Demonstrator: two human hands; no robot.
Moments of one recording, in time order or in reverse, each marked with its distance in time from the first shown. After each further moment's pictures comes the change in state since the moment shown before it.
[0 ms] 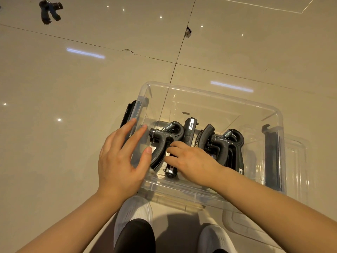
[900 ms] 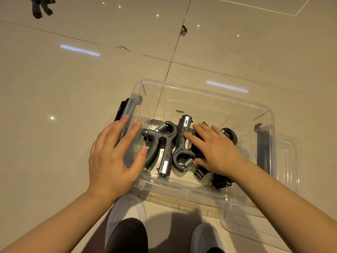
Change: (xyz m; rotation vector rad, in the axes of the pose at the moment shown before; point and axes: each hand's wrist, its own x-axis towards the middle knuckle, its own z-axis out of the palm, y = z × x) left_hand 0.001 0.000 0.000 0.059 -0.010 0.074; right_hand -0.042 0.042 -0.027 -0.128 -0.207 0.394
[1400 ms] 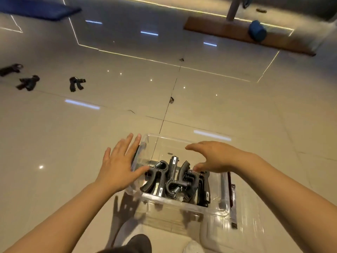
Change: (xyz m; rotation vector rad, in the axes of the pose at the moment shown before) left_hand 0.035 0.034 -0.102 0.186 -0.354 -0.054; right_hand -0.077 -0.028 -0.206 0.120 -0.166 0.127
